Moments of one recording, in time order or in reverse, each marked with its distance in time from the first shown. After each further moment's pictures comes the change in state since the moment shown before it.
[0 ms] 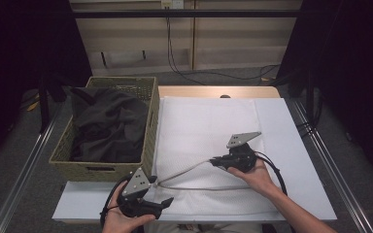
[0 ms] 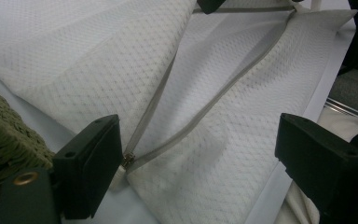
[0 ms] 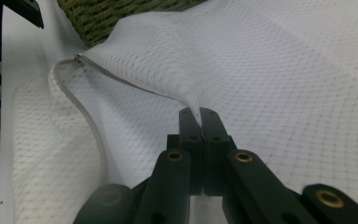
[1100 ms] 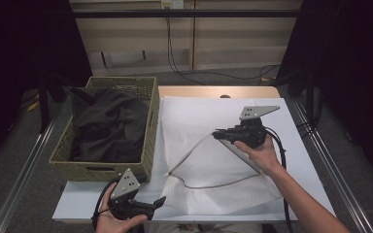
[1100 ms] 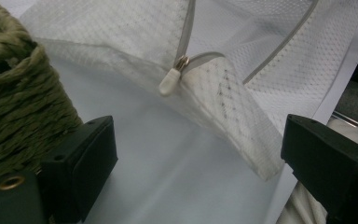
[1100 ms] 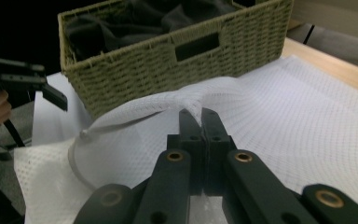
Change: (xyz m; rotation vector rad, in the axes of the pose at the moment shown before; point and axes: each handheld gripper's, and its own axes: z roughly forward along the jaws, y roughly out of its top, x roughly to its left) left arm 0.005 -0.008 -0.018 -0.044 0.059 -0.051; right arm -0.016 0.061 -0.047 -0.219 0.016 -0.030
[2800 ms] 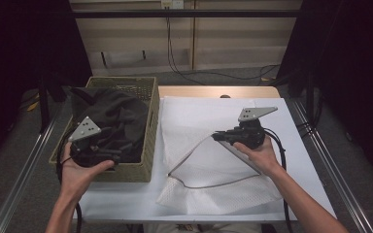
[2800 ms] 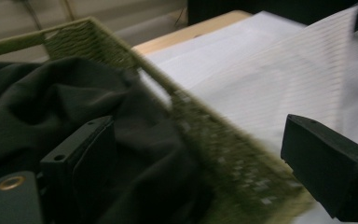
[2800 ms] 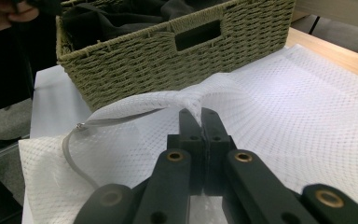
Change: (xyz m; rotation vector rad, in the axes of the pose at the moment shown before) left arm 0.118 0.076 -0.050 -0.060 0.184 -0.023; right arm -0.003 -0.007 0.006 0.029 0.010 0.008
